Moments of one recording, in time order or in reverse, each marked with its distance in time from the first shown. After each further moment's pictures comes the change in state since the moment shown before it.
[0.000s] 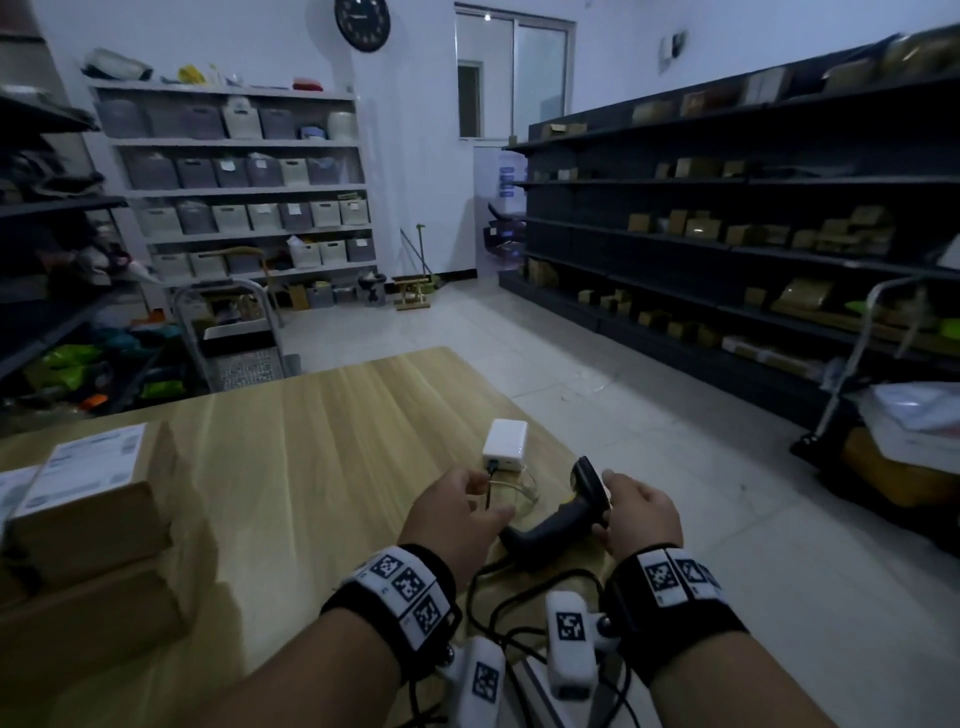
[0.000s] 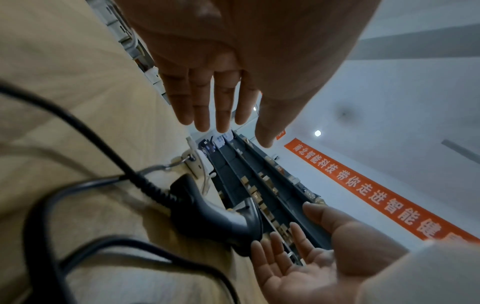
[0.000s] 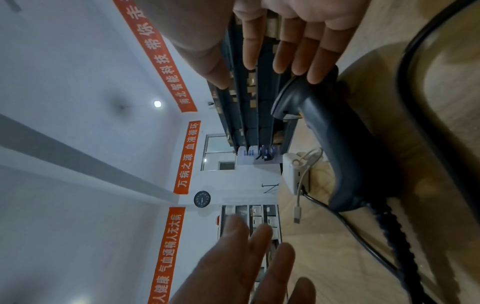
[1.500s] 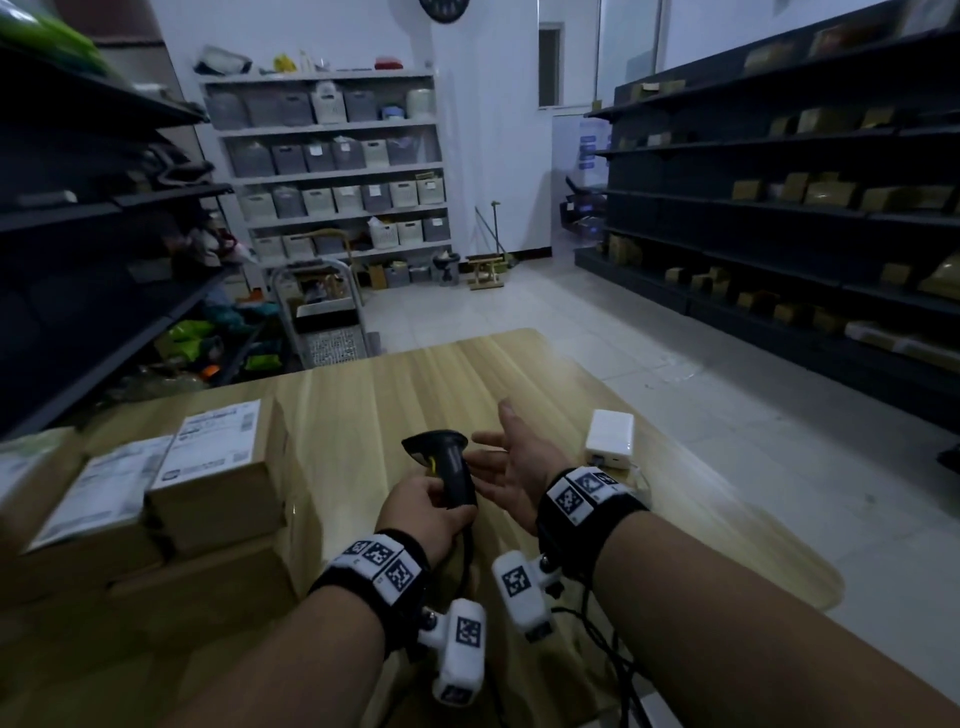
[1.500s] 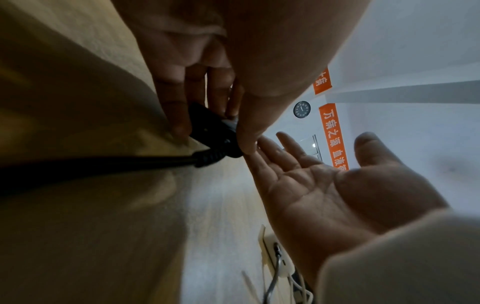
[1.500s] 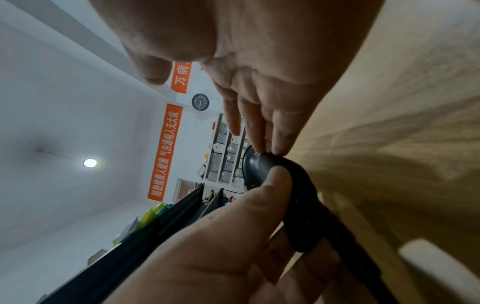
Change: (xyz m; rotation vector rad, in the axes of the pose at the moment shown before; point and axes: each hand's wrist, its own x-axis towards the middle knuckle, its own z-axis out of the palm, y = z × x) left_hand 0.047 -0.118 -0.092 0.063 0.135 -0.245; right_hand -0.041 0.024 0.217 0.055 -0.821 0.348
